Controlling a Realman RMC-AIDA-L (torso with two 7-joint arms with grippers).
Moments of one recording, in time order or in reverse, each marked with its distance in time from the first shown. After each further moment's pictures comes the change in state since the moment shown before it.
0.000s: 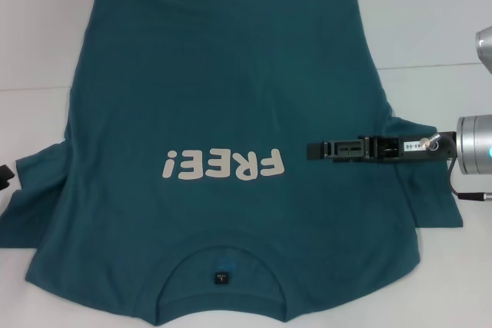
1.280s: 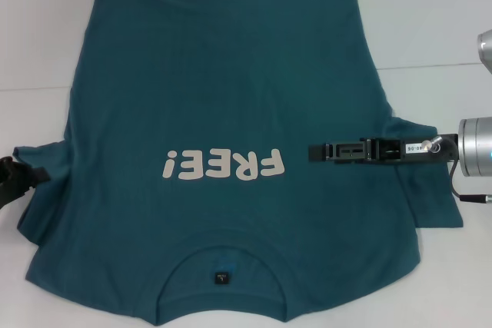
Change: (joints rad) left arm -0.079 0.018 0.097 -0.026 0.086 0.007 -0.083; right arm -0.007 0.002 0.000 -0.005 0.000 -0.001 -0.007
